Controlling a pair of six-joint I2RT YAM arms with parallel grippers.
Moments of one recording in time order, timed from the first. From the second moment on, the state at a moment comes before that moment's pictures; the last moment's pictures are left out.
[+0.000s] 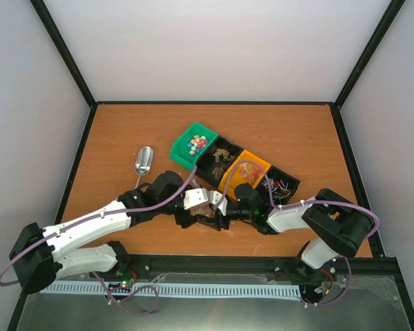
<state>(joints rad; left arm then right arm) -0.87 1.08 0.68 -0.37 0.28 0.30 0.88 1.54 0.41 0.69 -0.53 -0.22</state>
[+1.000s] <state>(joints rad) -0.87 1.10 0.66 -0.36 0.30 0.41 0.87 1.55 0.41 0.69 -0.58 -0.27</state>
